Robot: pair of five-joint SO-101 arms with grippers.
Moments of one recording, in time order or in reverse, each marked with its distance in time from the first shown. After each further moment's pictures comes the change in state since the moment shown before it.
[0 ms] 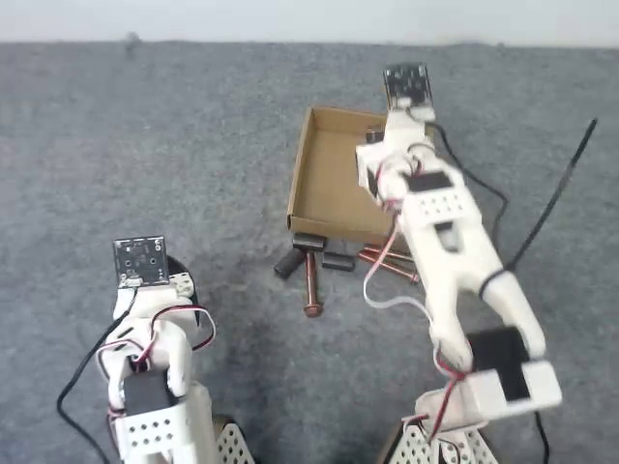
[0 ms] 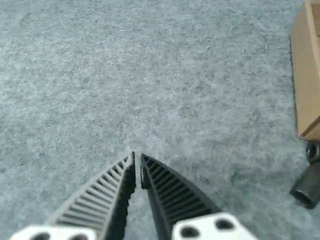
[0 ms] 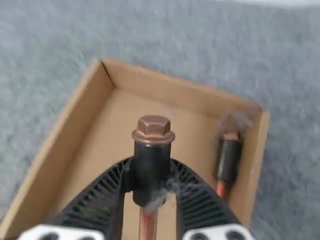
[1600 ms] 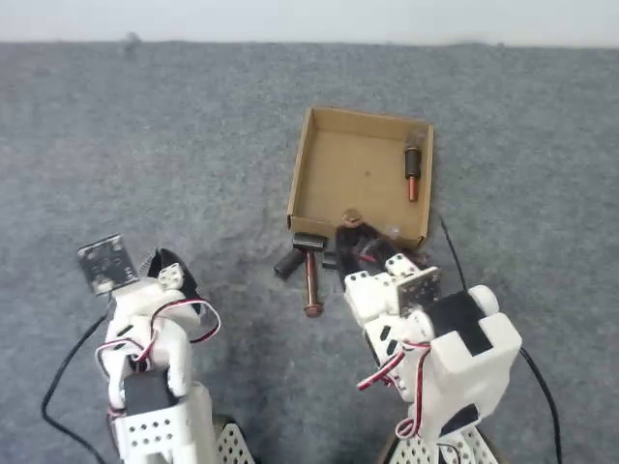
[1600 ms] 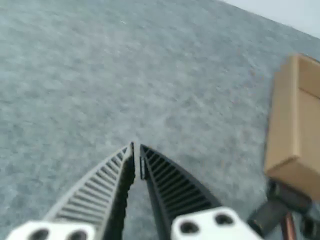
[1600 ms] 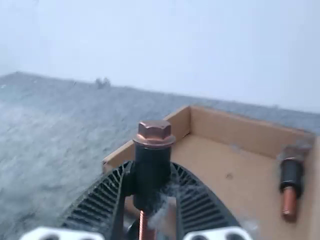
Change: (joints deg) left arm 0.6 0.0 -0.1 -3.0 18.5; right arm -11.3 14.7 72.9 -129.0 0.0
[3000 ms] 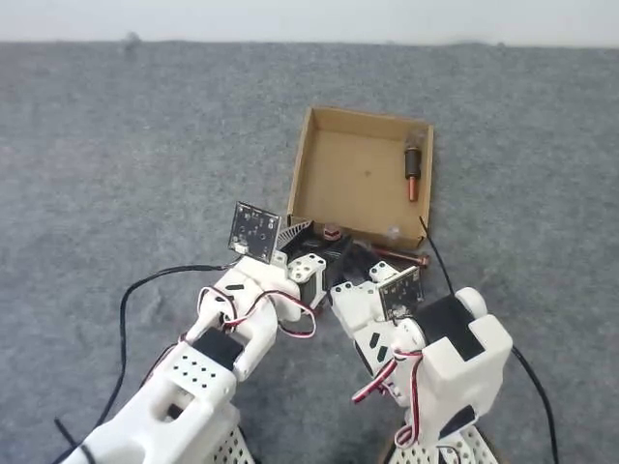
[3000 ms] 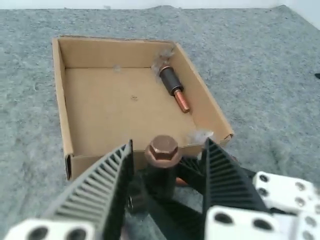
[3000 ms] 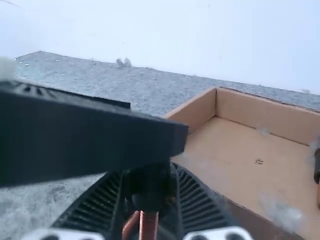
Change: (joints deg) left arm 41.9 49.5 -8.8 -49.6 -0.2; right arm -5.3 0.0 0.0 4.7 0.0
